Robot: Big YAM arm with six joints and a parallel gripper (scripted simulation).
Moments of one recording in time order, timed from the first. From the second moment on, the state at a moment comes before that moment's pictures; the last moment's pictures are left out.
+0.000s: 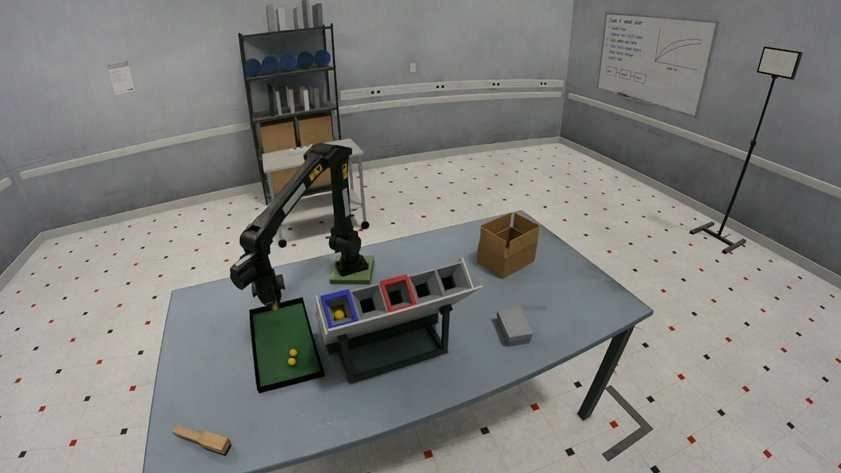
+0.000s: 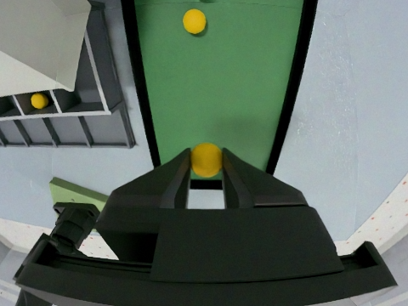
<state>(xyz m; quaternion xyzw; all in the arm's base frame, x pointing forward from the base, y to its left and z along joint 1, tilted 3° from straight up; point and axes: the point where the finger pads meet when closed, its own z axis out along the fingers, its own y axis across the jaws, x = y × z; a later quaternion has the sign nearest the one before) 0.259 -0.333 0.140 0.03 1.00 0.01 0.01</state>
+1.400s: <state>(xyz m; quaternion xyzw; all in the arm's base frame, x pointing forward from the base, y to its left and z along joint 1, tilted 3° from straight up) 0.263 -0.339 0.144 0.03 1.00 0.01 0.01</state>
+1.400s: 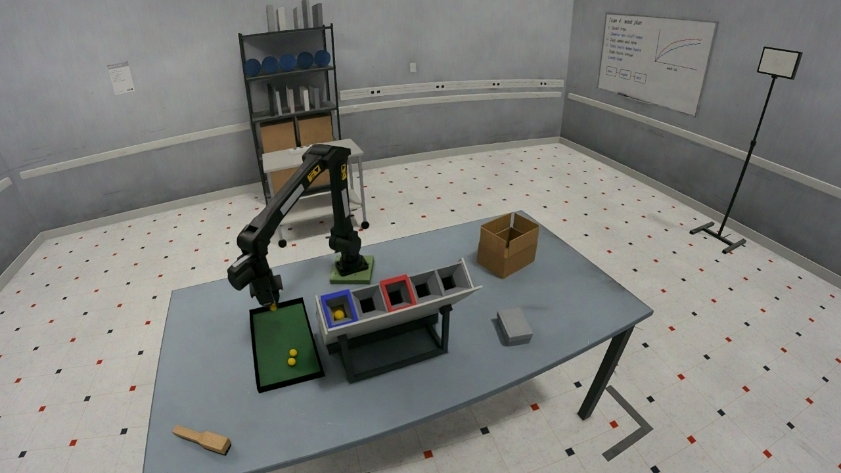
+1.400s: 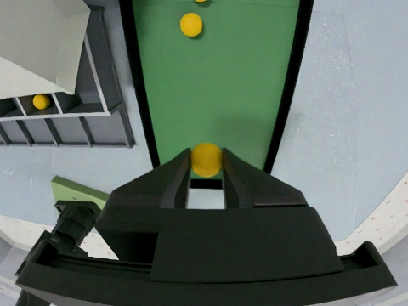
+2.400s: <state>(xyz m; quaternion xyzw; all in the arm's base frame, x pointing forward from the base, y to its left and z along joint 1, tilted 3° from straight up) 0.264 -0.340 0.158 0.03 1.00 0.02 0.00</state>
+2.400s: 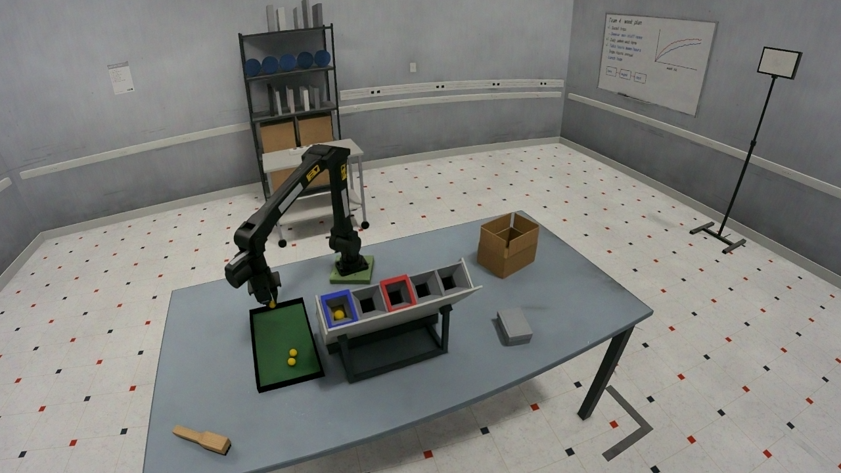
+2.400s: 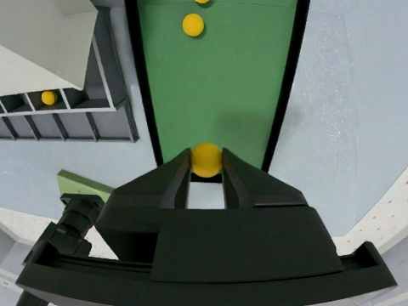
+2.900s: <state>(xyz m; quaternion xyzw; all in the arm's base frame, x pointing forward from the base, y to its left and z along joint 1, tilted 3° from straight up) 0.261 -0.336 0.174 0.03 1.00 0.02 0.00</state>
